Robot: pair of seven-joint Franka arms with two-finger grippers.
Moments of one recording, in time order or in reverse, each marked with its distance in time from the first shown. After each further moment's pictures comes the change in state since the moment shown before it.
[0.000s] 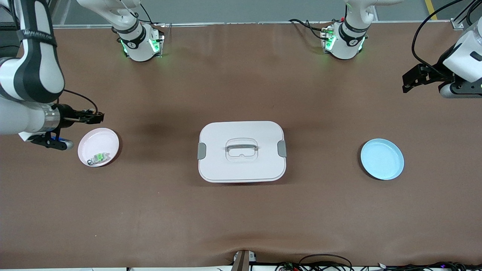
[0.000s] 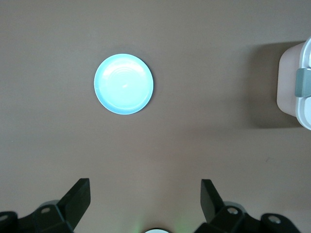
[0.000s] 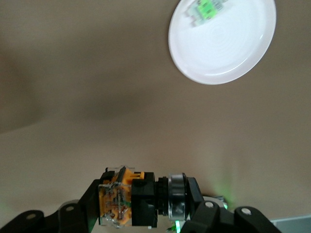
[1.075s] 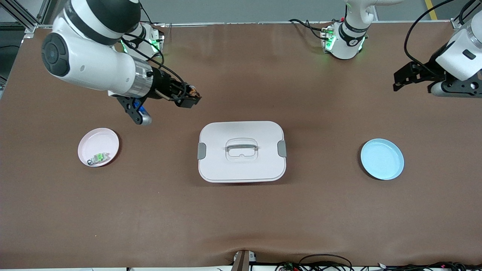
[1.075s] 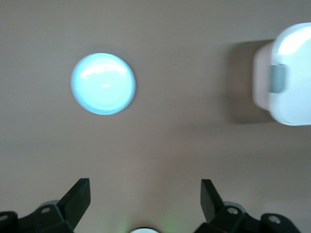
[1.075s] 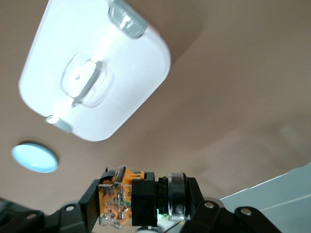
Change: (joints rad) left arm -0.006 -0.001 -0.010 -0.001 -0.119 0.000 -0.003; right arm 0.425 0.024 0.005 0.228 0.455 0.174 0.955
